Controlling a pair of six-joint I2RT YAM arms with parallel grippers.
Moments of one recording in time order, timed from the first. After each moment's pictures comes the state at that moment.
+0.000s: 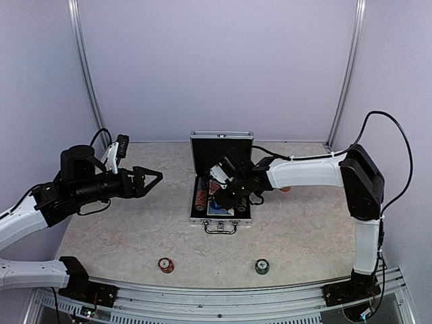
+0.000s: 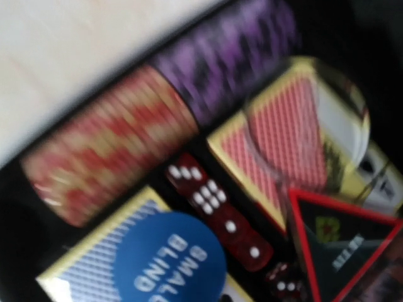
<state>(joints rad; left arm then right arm) -0.66 0.86 0.72 -0.18 0.15 -0.49 0.90 2.01 1.49 -0.37 0.11 0.00</state>
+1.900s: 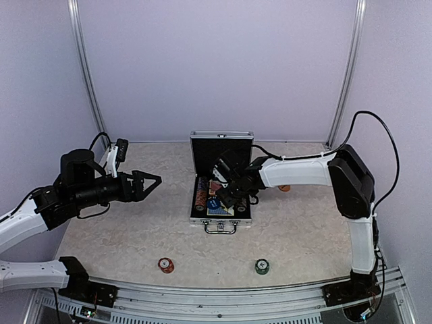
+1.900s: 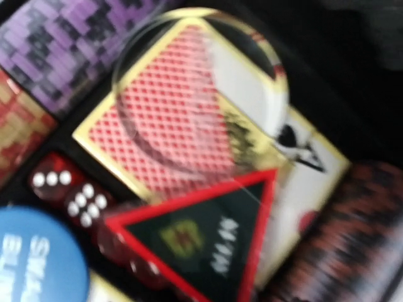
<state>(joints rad) -0.66 0.83 0.69 -0.18 0.15 -0.49 0.88 2.13 1.59 -0.46 0.30 0.07</state>
